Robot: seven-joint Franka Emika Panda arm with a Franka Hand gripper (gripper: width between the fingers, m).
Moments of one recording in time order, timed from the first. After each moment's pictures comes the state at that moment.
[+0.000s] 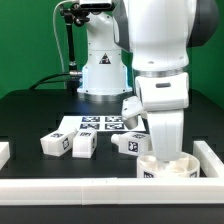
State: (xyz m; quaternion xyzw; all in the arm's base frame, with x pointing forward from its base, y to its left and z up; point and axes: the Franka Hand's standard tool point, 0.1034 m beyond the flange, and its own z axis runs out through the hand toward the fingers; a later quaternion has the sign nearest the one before) arm 0.575 0.078 0.014 -0.76 -0.65 -0.01 0.06
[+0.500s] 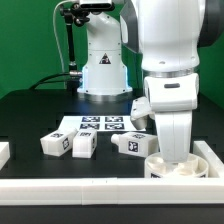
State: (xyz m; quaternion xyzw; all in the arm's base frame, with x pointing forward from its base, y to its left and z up) arm 0.576 0.086 0.014 -0.77 -0.63 -0.01 0.06
